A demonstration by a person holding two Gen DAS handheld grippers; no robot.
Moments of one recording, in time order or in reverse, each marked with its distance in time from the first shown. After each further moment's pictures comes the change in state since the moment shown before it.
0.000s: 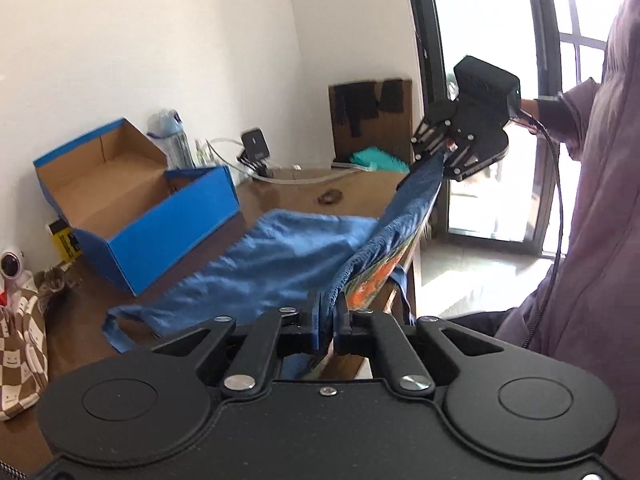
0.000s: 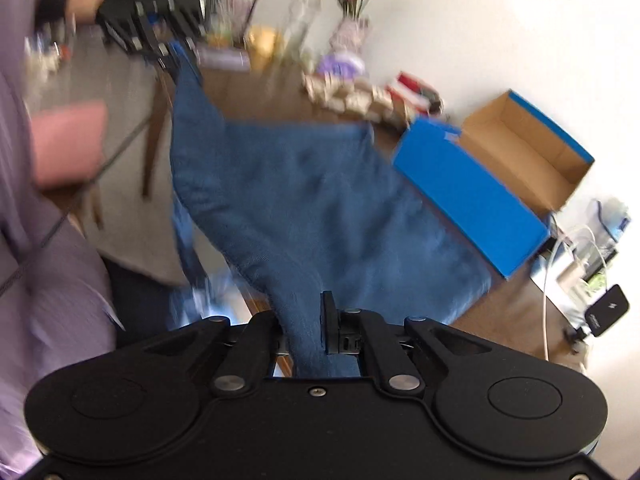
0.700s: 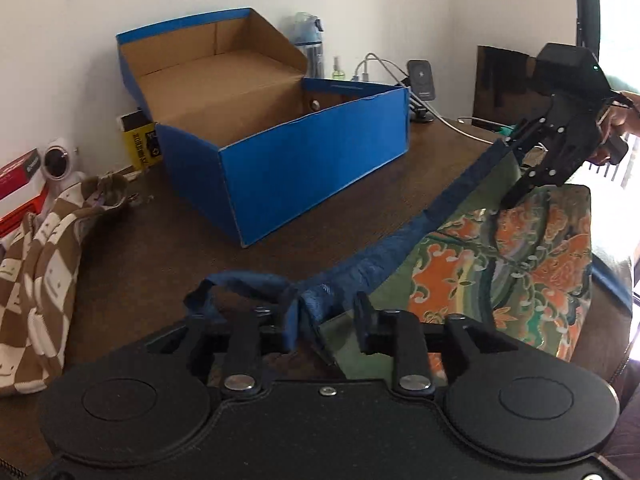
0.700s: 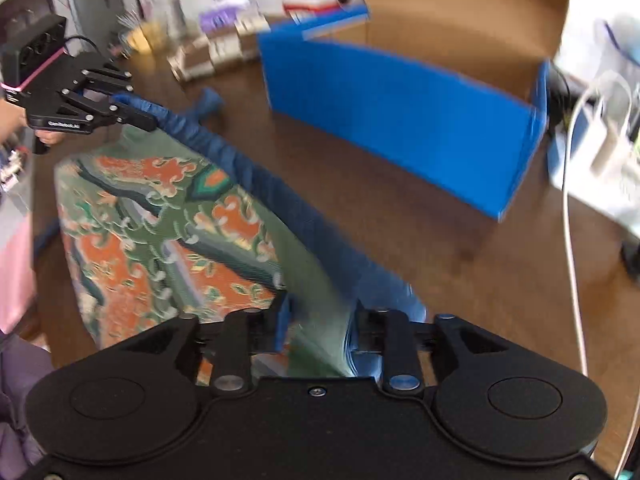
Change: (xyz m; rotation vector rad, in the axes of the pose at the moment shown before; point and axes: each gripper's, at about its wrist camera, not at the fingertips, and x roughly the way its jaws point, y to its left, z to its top) left arm 0.138 0.131 -0.044 -0.296 0.220 0.270; right arm 0.187 -0.182 -0.010 0.439 0.304 0.119
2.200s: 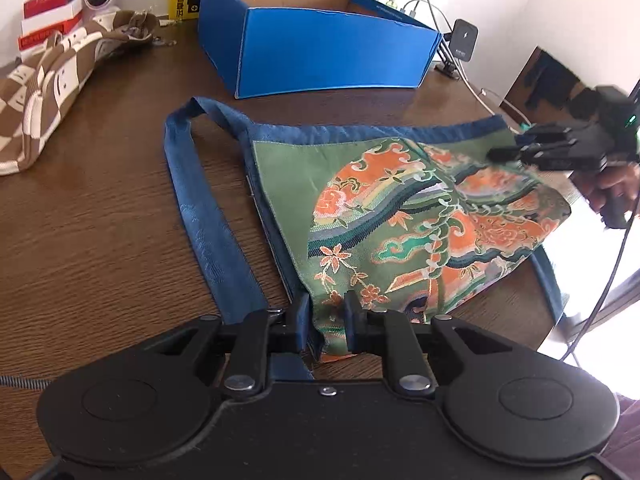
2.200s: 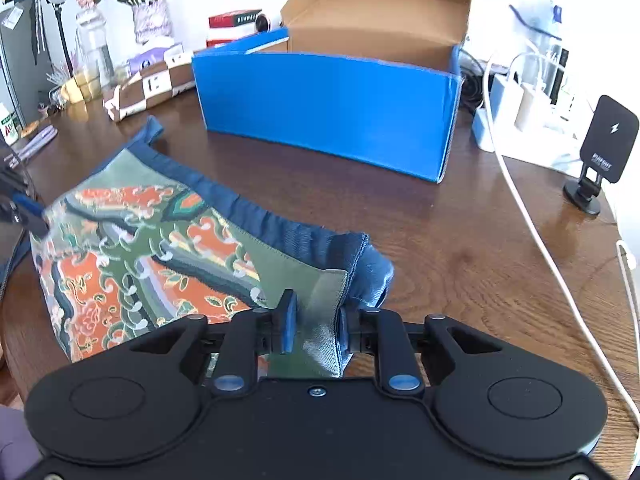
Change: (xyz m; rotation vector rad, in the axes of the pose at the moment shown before) left arm -0.026 -0.038 -0.024 -0.290 0.281 -0.051; right arm -0.032 0.018 -0.036 0.181 -0.163 -0.209
